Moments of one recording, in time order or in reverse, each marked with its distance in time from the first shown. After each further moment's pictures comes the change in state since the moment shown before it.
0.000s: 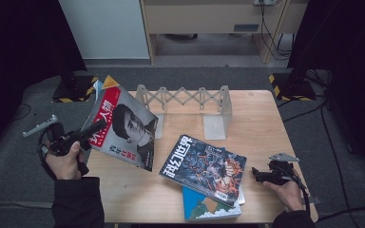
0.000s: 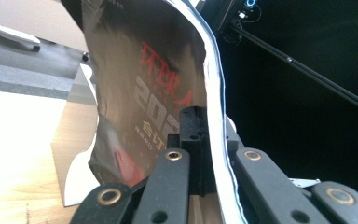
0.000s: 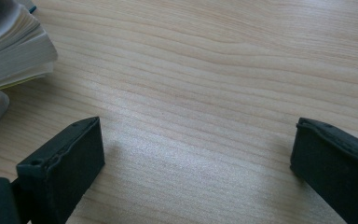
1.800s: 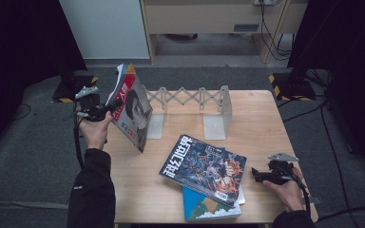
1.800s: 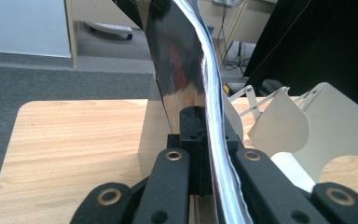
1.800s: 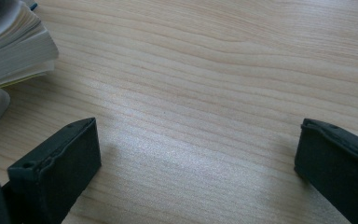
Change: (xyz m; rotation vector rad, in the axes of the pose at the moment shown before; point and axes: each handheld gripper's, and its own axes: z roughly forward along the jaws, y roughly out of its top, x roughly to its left) left arm 0.012 0.030 0.108 0.167 0.399 0.188; right arm 0.000 0.000 0.001 0.007 0.004 -0.006
